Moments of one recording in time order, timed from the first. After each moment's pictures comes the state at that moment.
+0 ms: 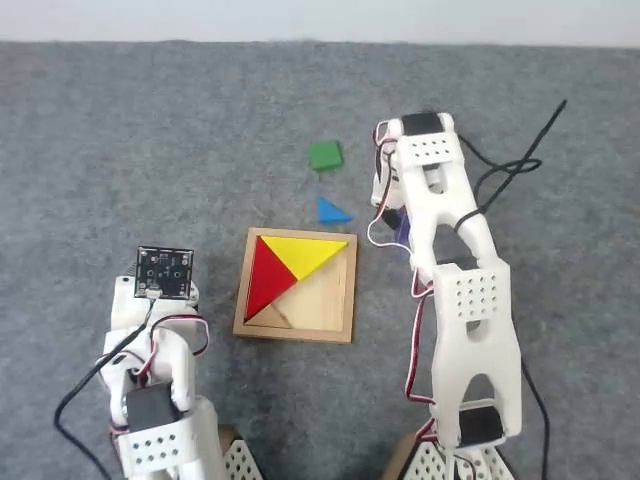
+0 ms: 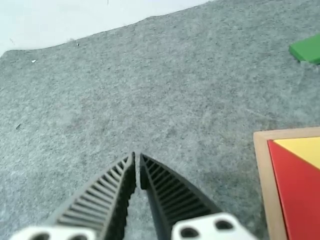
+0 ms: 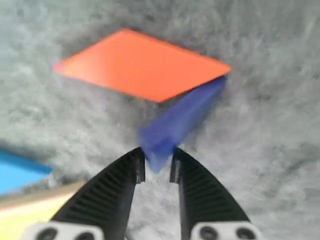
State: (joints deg) left arm -20.0 -103.0 97.2 47.3 -14.8; right arm -14.2 51.3 -46.4 97.9 -30.7
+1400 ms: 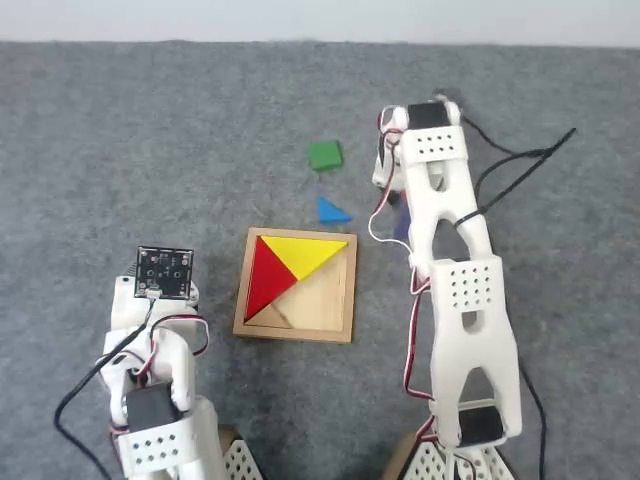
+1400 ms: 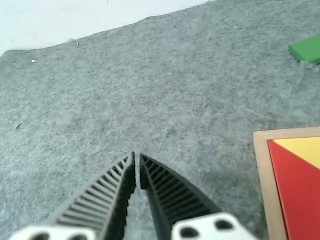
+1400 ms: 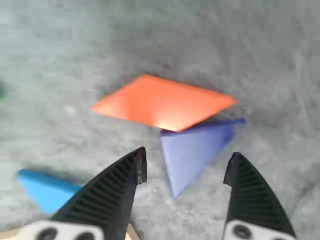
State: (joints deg) left arm -20.0 -103.0 97.2 47.3 -14.8; right arm -13.7 60.0 -66.0 100.5 -34.0
